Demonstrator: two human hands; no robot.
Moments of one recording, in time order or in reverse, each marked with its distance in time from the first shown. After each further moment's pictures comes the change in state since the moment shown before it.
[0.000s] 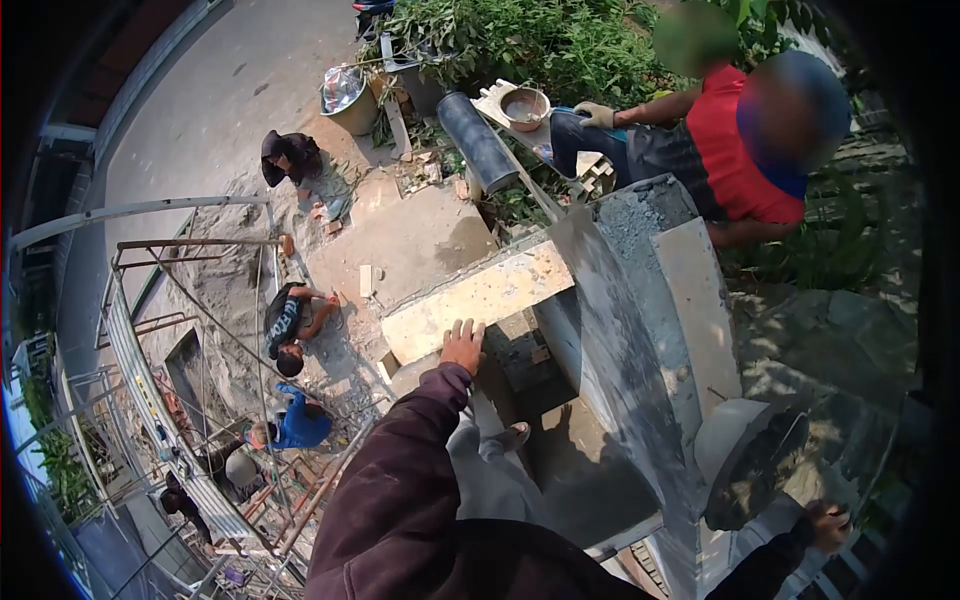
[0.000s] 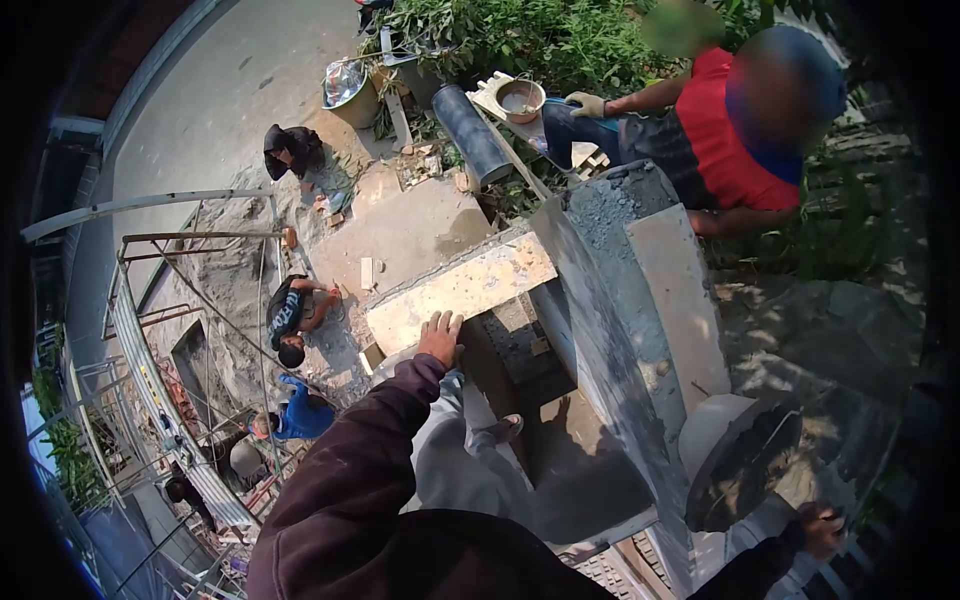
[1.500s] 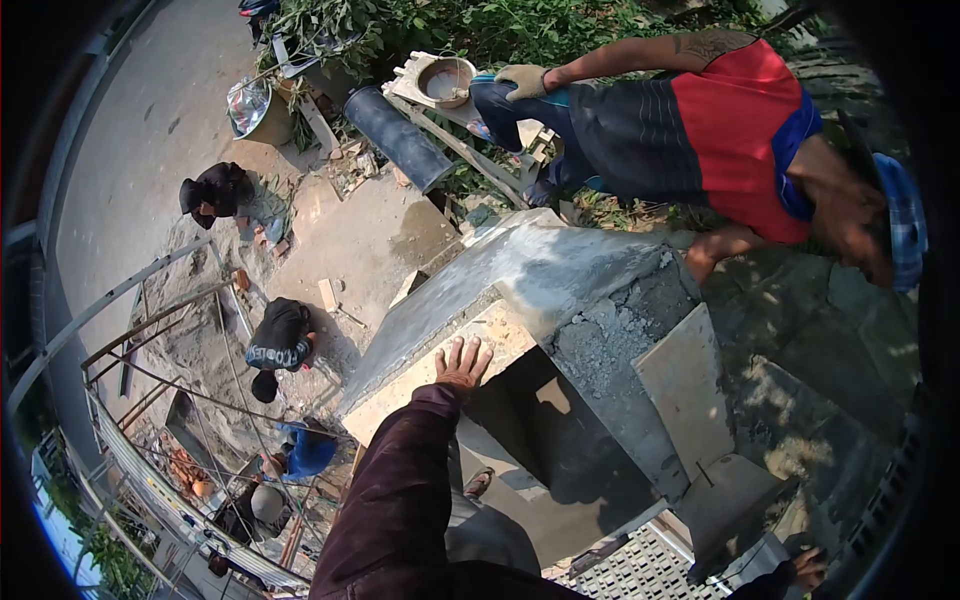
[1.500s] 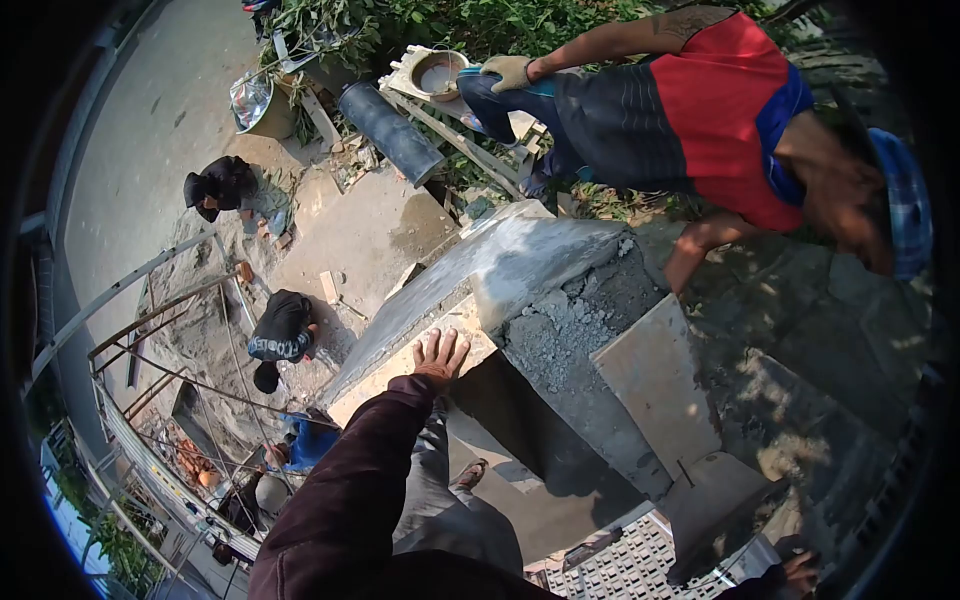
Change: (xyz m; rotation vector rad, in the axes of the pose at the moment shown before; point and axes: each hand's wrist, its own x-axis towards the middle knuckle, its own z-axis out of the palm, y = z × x) left_hand 0.169 0.008 0.056 0.069 -0.343 0.328; right_hand -0.087 0.118 0.046 -0.727 -0.590 -0.577
